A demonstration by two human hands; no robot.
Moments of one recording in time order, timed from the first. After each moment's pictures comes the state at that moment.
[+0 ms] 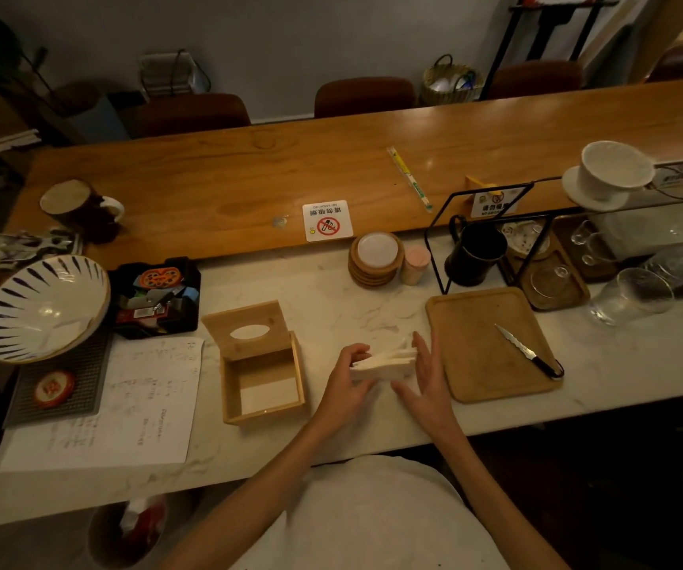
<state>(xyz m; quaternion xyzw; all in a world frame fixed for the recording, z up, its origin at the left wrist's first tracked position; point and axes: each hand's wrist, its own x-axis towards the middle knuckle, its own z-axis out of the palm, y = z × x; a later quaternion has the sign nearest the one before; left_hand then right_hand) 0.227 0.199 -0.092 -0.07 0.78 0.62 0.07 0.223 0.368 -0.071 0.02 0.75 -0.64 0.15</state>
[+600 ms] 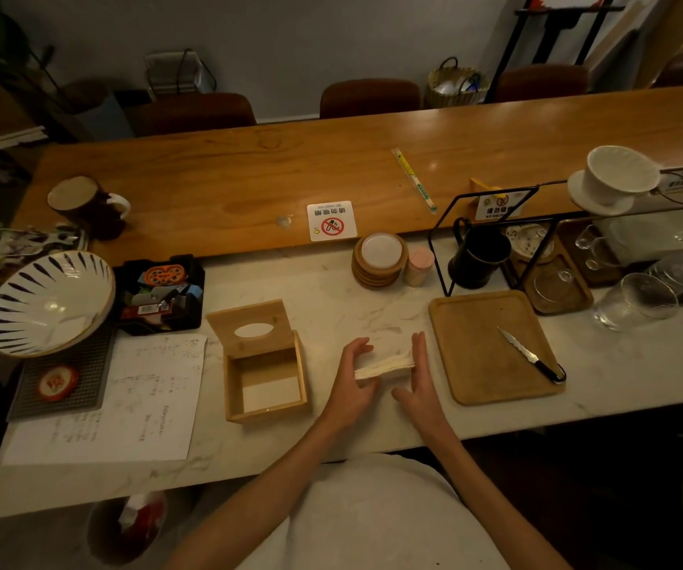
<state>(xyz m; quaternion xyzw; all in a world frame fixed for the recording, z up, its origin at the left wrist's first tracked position) 0.227 0.204 -0.098 -0.06 0.77 0.64 0.03 0.221 0.354 -0.087 0.01 0.76 -0.62 0.17</state>
